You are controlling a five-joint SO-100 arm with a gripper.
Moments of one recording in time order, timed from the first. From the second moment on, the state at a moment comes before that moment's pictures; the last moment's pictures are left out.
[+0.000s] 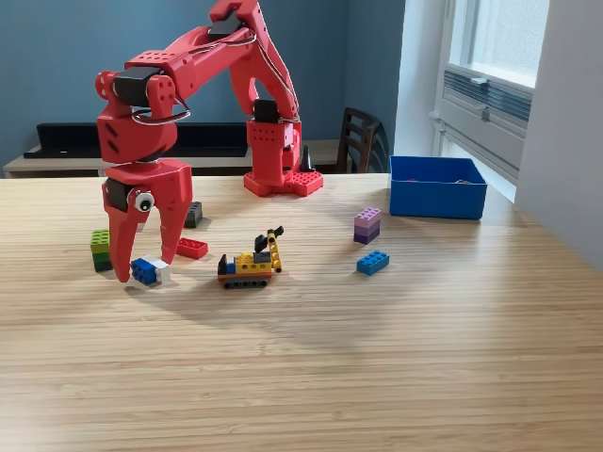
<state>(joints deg) 29.4 58.4 67.4 69.6 19.7</state>
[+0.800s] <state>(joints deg) 30.8 56.3 62.1 74.4 21.8</state>
